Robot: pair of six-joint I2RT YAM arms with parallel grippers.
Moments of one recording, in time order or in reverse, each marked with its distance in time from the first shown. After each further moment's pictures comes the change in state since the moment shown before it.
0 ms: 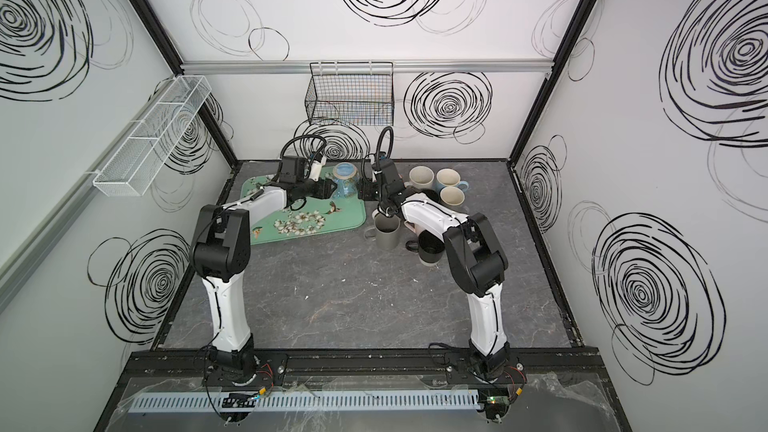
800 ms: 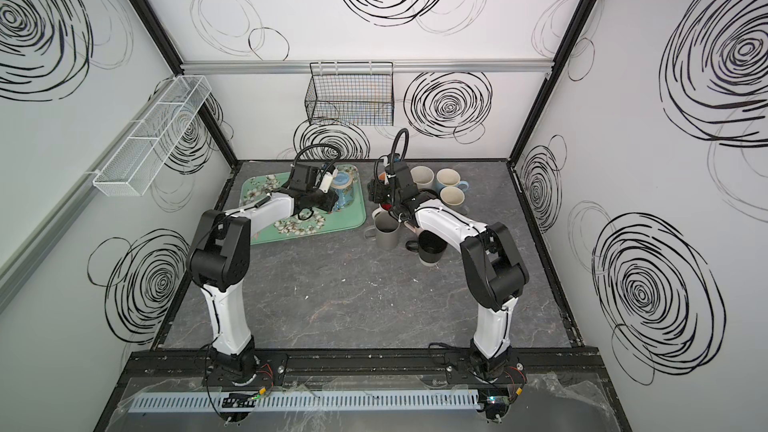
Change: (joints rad) left arm -0.079 -0.153 -0.185 -0.048 -0.112 0.042; right arm -0.026 -0.165 -0.165 0.038 0.002 0.029
